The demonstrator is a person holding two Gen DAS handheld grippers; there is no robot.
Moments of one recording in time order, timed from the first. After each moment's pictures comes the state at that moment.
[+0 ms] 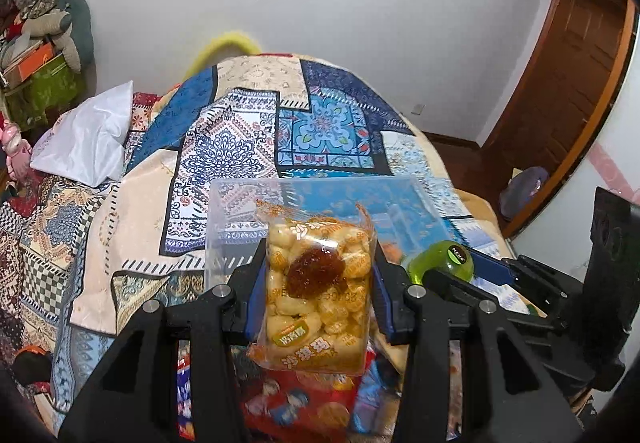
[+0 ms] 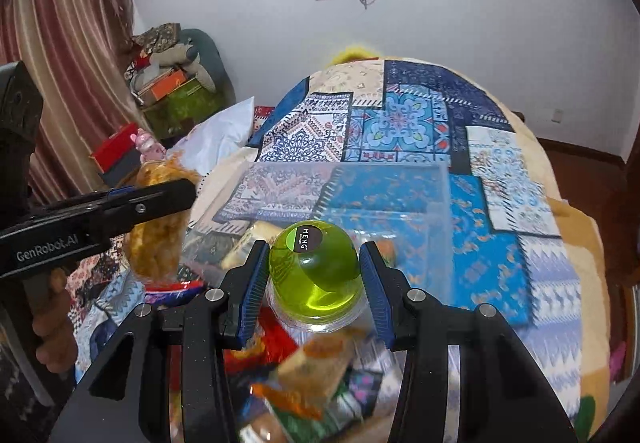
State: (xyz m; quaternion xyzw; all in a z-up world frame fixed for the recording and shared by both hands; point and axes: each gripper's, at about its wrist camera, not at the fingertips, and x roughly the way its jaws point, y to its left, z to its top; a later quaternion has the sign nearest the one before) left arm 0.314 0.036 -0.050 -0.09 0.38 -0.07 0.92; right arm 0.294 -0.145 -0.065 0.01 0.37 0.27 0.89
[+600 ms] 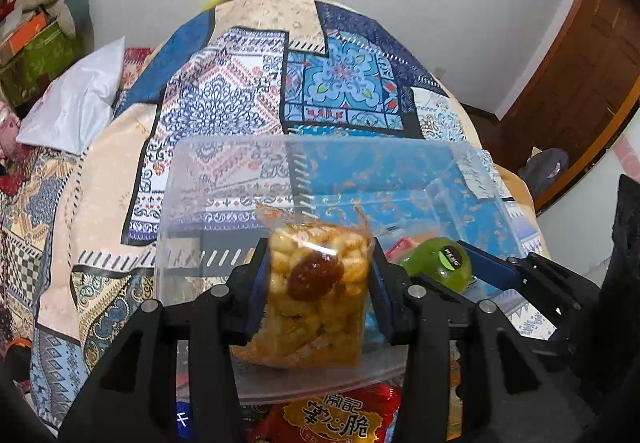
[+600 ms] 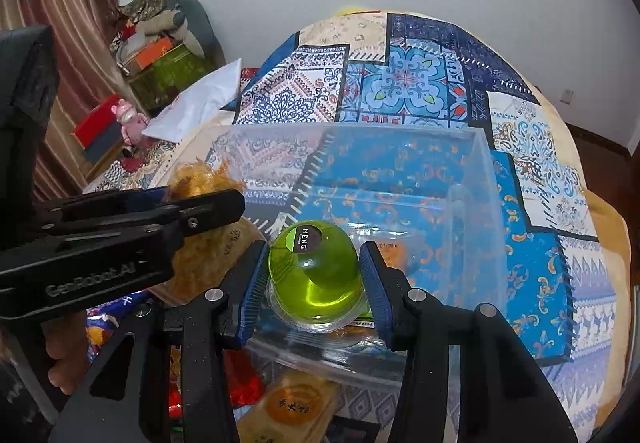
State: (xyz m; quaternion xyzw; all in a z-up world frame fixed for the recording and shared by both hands) left arm 0.376 0.026 -0.115 -0.10 0.45 -0.05 0.89; right arm 0.338 -0.126 -0.113 -0.02 0.42 0.26 0.87
